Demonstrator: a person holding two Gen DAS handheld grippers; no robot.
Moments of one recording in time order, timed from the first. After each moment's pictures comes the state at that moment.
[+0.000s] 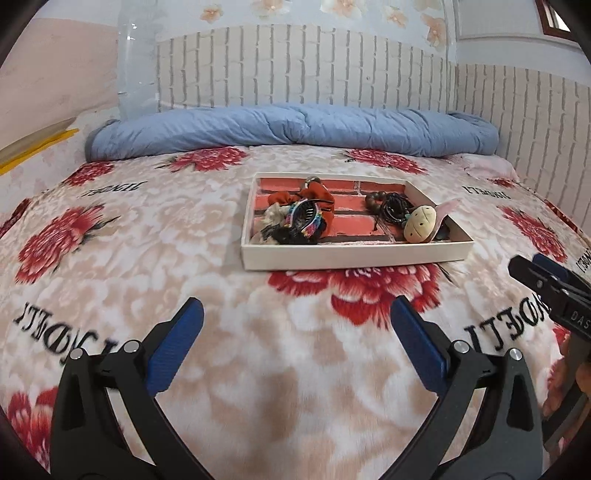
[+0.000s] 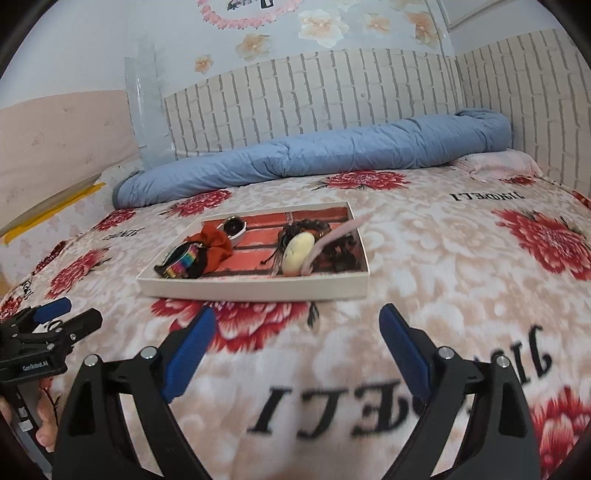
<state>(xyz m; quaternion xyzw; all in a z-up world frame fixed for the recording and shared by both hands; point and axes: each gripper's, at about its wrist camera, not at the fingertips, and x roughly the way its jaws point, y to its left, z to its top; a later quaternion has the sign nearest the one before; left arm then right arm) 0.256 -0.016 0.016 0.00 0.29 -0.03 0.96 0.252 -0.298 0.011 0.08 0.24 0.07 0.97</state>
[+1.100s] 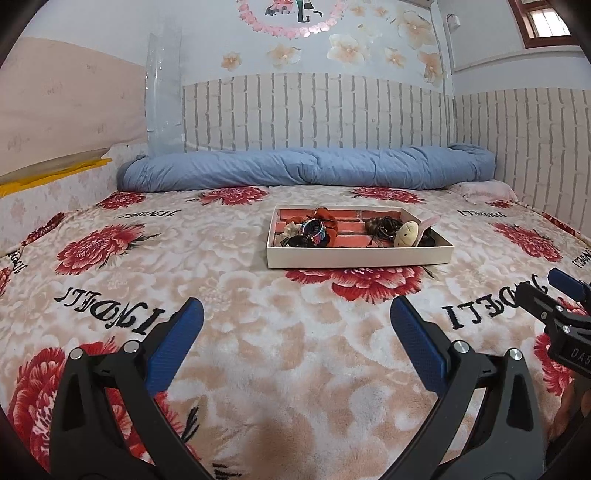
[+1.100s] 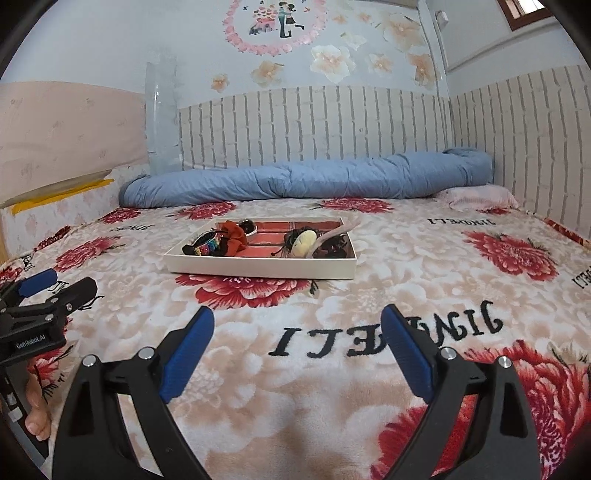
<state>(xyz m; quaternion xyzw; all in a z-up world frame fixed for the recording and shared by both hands) 0.157 -0.017 0.020 0.01 0.20 0.00 0.98 0.148 -0.276 0.010 0.03 0.17 0.04 0.98</state>
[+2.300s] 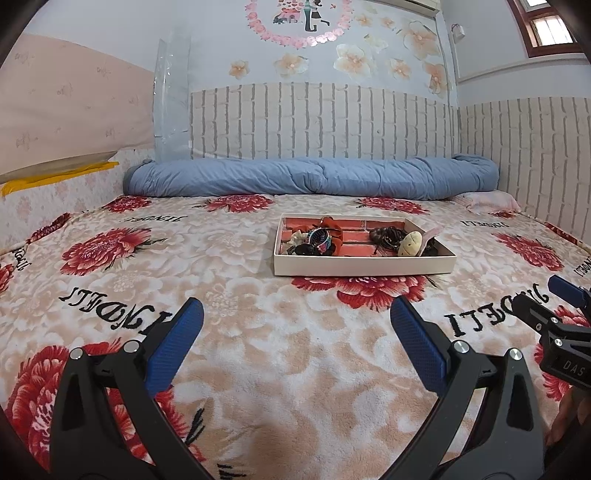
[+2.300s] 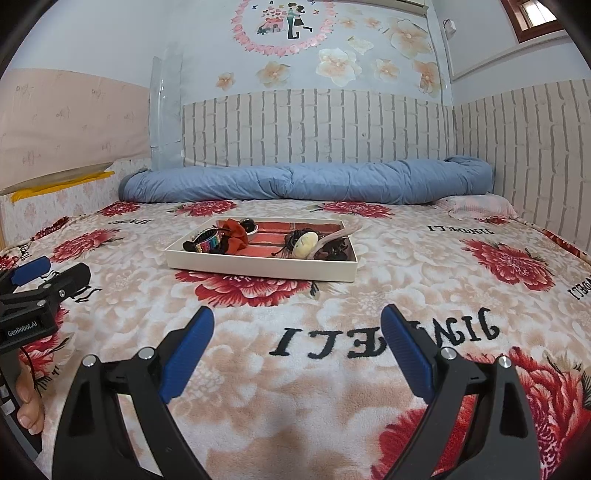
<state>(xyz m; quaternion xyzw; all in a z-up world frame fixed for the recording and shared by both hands) 0.149 -0.014 0.022 0.00 0.18 0.01 0.98 0.145 -0.273 0.011 0.02 0.17 0.04 0.98</state>
